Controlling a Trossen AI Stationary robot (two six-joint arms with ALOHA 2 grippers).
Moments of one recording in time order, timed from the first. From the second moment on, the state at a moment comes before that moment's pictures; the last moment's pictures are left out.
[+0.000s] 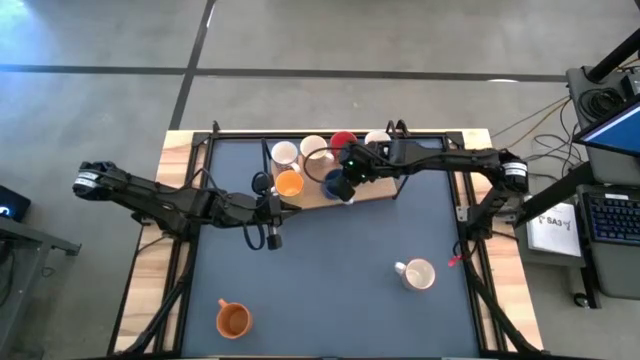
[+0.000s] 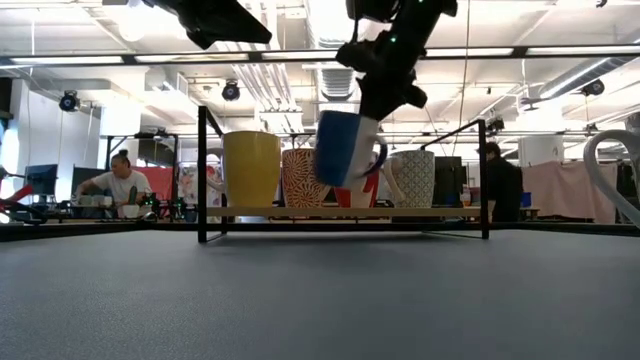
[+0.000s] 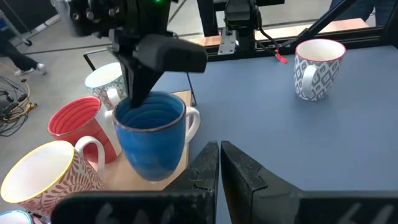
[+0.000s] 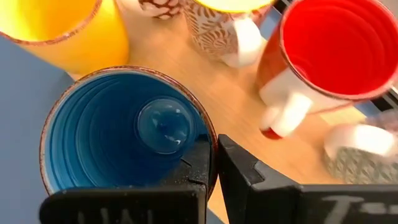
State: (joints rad) left arm -0.20 1.16 0.85 -0.10 -0.43 0.02; right arm -0.22 1.68 1.46 -0.76 0.20 0.39
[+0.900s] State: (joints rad) left arm -0.20 1.16 0.85 -0.09 -0.43 0.07; right arm -0.22 1.74 1.46 -0.69 0.21 0.38
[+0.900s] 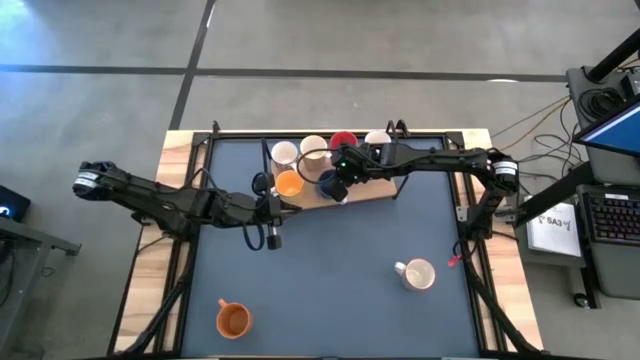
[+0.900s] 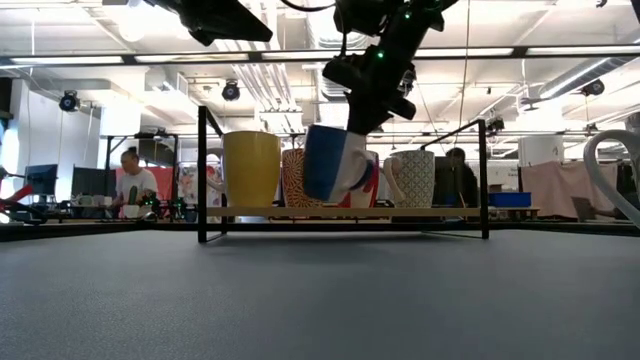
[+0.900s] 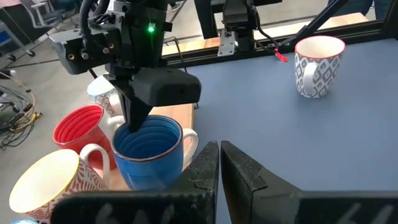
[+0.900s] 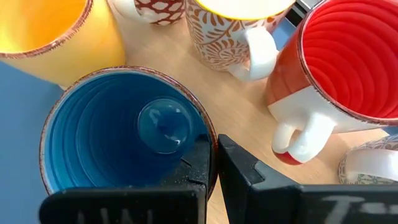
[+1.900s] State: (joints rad) left arm -0.20 1.16 0.85 -0.09 -0.43 0.09; right arm -0.22 1.74 1.46 -0.68 0.20 0.35
